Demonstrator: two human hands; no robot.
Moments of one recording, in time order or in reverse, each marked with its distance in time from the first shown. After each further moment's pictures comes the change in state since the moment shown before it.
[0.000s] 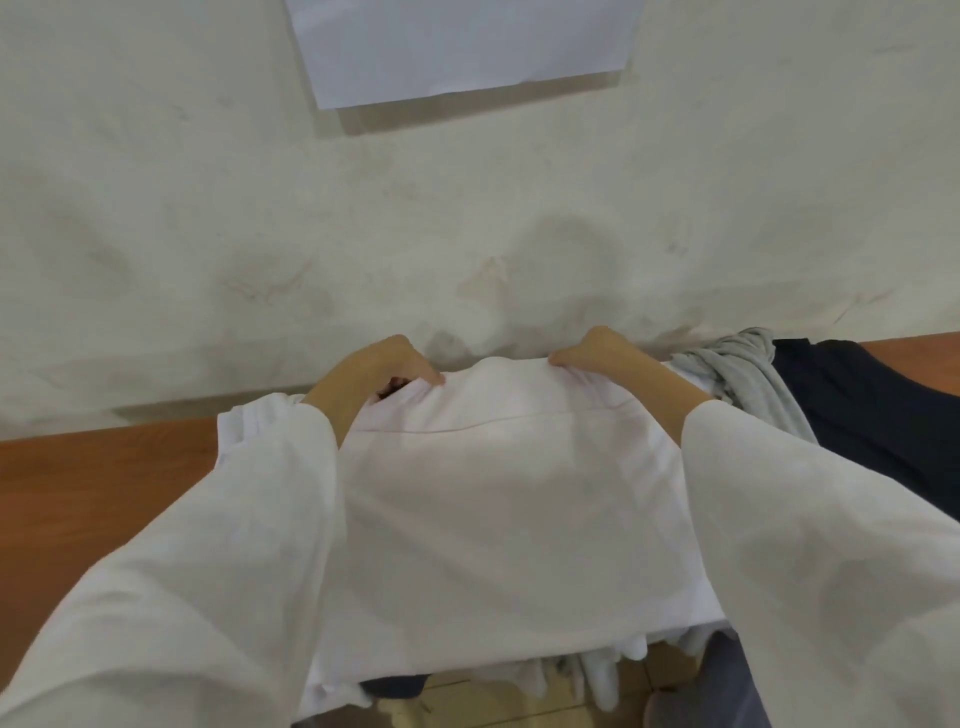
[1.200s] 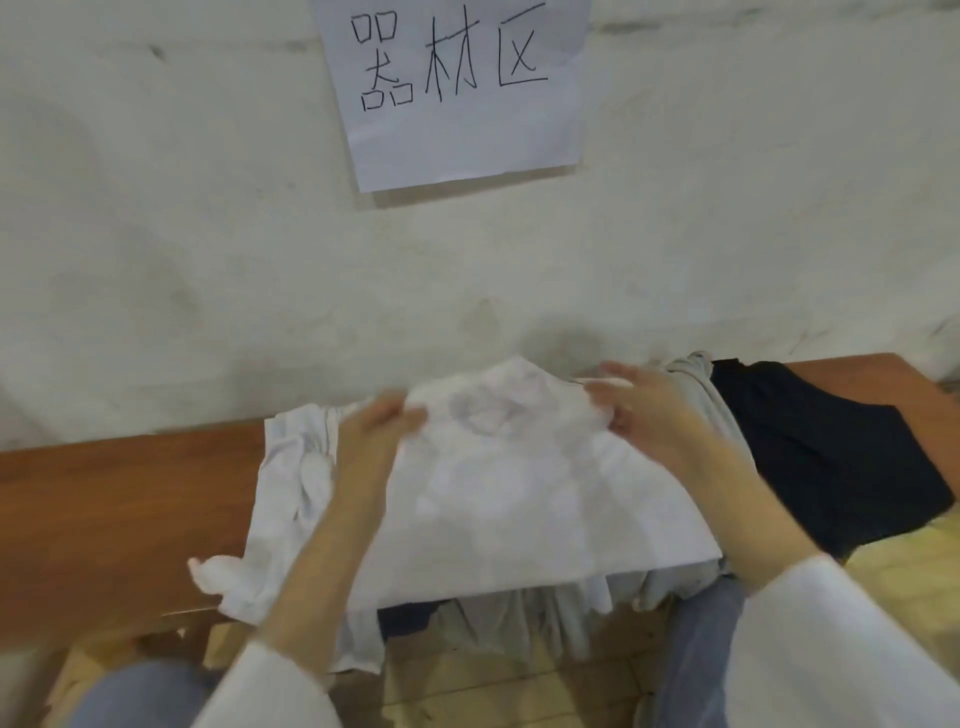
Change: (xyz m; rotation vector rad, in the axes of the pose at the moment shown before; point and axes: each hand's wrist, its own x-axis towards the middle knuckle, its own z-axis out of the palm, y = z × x) left_hand -0.208 -0.044 0.055 -1.016 0.433 0.504; right_hand -0.169 0.037 -0.036 1.206 -0.086 -0.081
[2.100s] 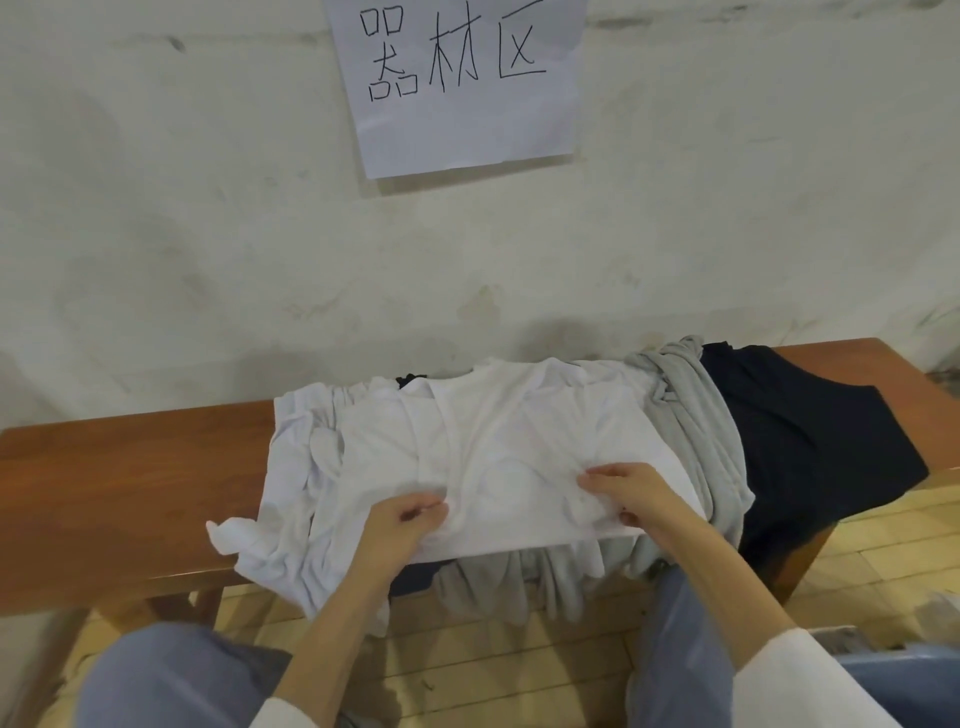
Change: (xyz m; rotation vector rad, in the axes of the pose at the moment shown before) left_hand -0.064 -0.081 -0.021 0.330 -0.169 -0.240; right_hand -0.061 0.082 -0.027 -0.580 0.064 0.203
